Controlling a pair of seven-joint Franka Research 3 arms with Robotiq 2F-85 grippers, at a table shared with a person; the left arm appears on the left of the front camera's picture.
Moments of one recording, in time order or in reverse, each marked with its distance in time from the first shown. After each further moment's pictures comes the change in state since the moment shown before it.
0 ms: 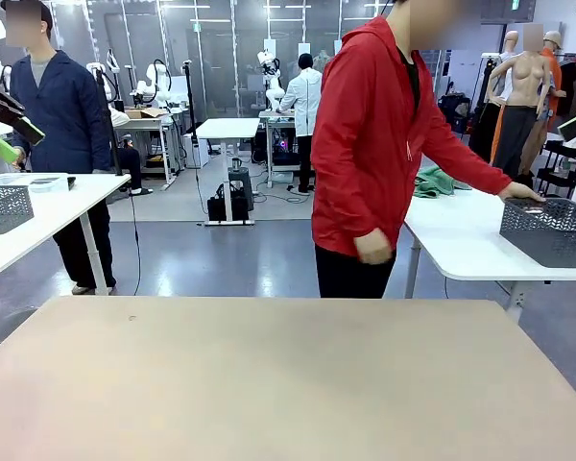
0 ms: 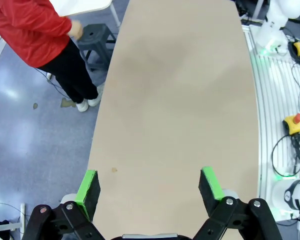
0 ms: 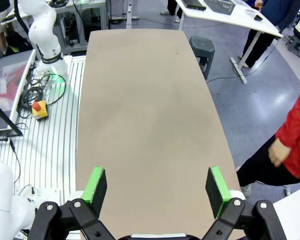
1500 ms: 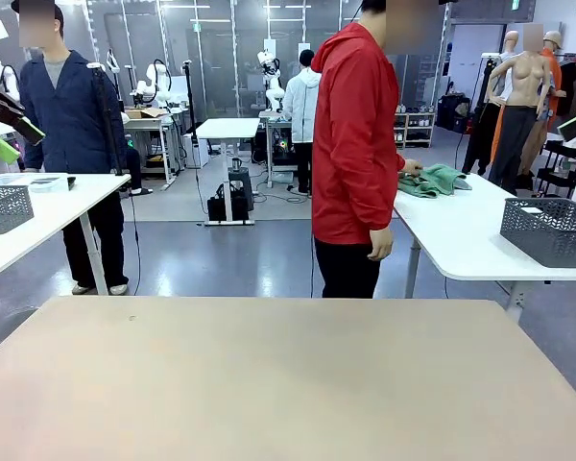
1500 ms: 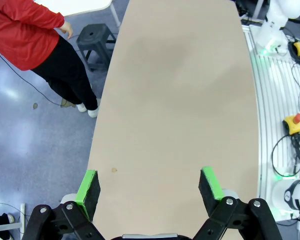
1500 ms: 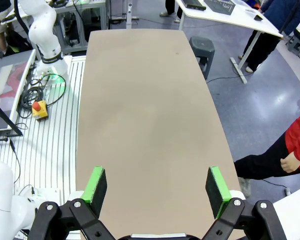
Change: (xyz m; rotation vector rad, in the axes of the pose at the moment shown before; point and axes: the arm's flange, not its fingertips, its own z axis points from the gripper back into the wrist) left arm 0.000 0.000 0.000 0.000 0.000 0.000; right arm 0.000 0.000 0.000 0.000 0.000 0.000
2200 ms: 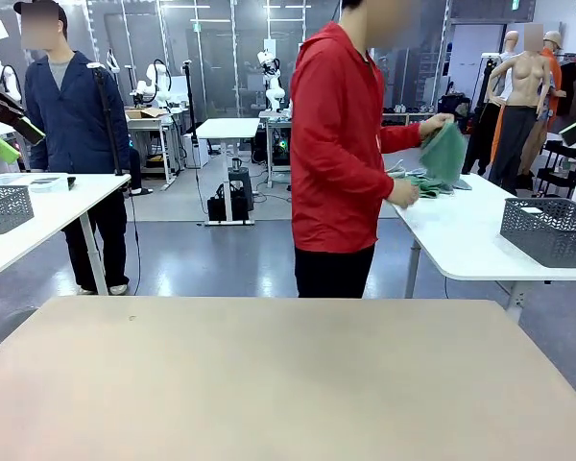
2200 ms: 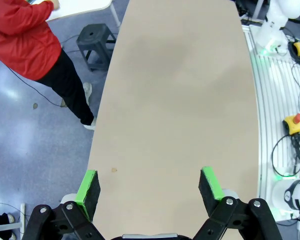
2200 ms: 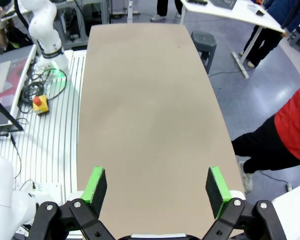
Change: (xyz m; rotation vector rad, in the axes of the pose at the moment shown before) left arm 0.000 0.000 0.000 0.000 0.000 0.000; right arm -0.003 0.000 -0.001 0.008 0.041 -0.003
